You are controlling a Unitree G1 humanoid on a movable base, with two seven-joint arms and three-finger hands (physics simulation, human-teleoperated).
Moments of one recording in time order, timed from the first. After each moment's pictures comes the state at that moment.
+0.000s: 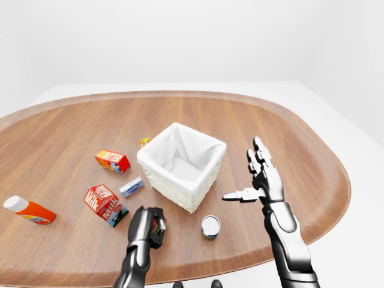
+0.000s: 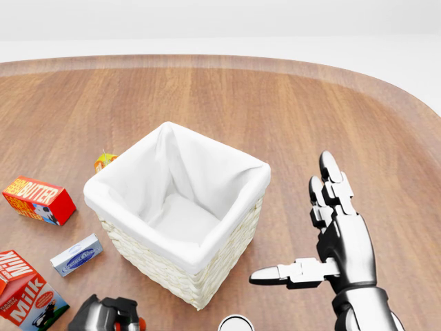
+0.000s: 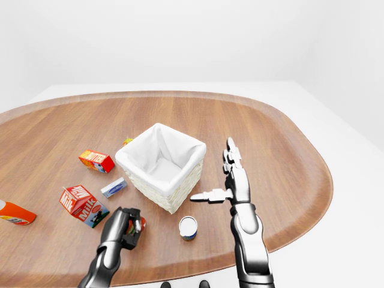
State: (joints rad) left arm 0.11 0.08 -0.06 0.43 0.74 -0.09 0.29; right arm 0.04 -0.02 -0.04 -0.23 0.05 0.09 0.08
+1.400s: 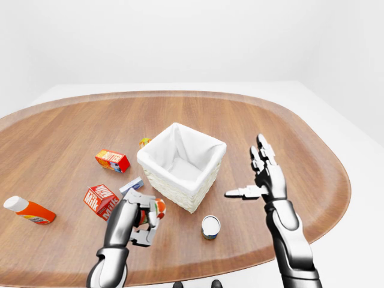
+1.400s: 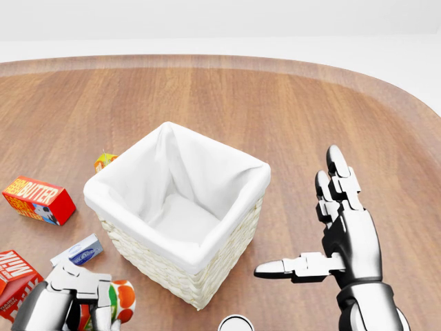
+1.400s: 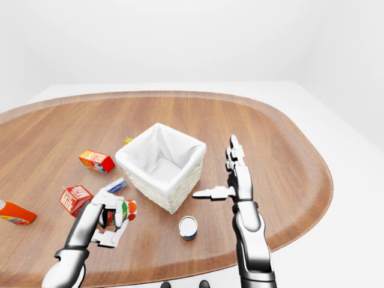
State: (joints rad) left arm 0.40 0.01 0.07 -0.44 0.59 -0.09 -0.16; right arm 0.02 -0.02 -0.06 -0.23 0.06 0.09 0.08
